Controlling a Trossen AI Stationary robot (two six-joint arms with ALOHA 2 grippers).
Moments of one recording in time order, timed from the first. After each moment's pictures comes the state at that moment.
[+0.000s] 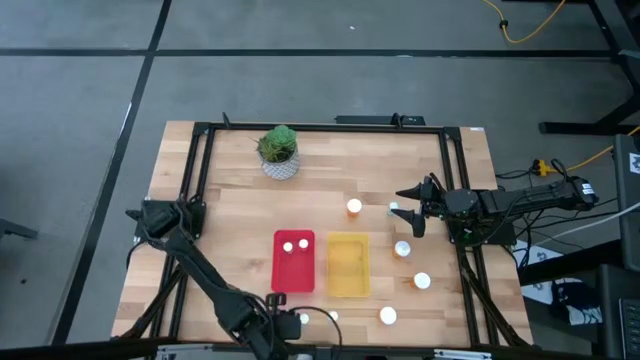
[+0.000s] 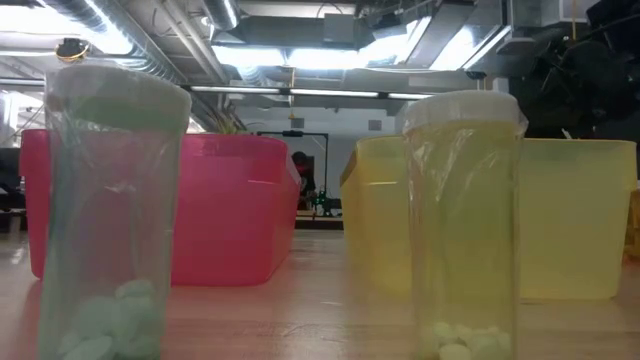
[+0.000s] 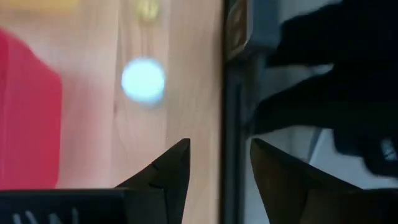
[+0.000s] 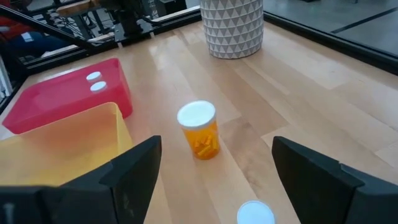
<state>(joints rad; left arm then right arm) -0.79 2.03 1.64 -0.73 -0.21 -0.86 0.13 0.41 0.14 -0.08 0.37 0.36</state>
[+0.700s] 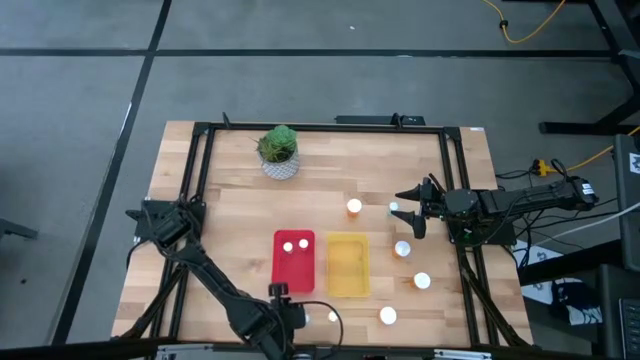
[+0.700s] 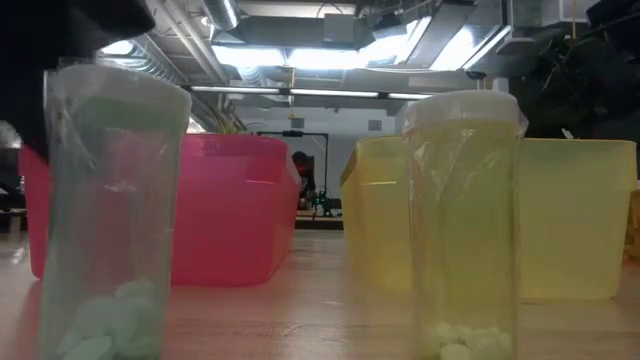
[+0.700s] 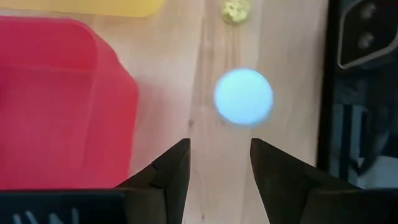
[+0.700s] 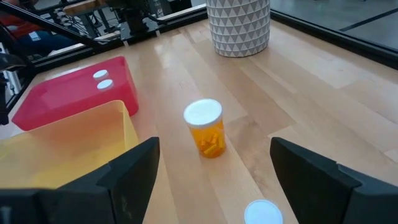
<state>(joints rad) -0.77 2.12 1.64 -0.79 -0.42 -0.88 0.13 0.41 0.14 -0.08 0.34 0.36</state>
